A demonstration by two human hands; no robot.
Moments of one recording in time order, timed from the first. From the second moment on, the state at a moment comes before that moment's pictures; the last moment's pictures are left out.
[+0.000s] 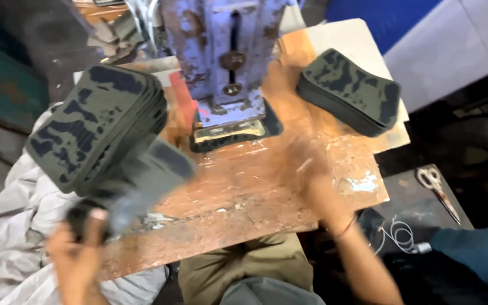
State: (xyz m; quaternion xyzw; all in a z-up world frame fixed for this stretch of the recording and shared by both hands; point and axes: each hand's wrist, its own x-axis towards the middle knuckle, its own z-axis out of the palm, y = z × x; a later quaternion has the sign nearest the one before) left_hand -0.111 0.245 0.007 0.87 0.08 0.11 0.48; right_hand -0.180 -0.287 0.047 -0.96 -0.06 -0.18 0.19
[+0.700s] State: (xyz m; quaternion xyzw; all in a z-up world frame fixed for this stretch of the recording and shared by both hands) left_hand -0.097 0.078 0.078 0.80 -0.09 -0.02 0.59; right_hand -0.181 -0.200 0.083 -0.96 -0.06 -0.18 0.22
